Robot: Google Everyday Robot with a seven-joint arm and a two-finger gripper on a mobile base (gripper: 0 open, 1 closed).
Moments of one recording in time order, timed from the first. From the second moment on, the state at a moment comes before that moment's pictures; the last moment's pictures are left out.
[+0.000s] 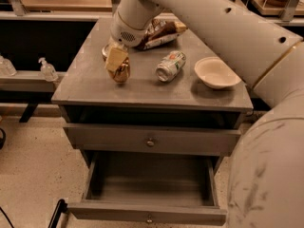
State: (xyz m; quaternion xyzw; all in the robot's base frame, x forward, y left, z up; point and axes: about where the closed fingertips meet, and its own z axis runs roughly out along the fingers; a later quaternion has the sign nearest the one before) arm 0.667 0.101 0.912 -0.69 0.66 0.07 0.28
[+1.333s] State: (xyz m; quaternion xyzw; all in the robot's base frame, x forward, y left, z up) arm 0.606 0.062 0.950 -0.68 0.64 0.12 0.32
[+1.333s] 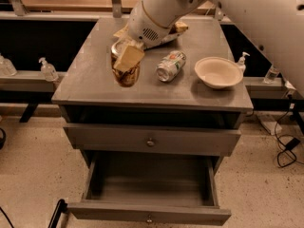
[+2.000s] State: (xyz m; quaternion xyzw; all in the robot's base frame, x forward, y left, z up) arm 0.548 0.061 0.915 -0.68 0.64 0.15 0.33
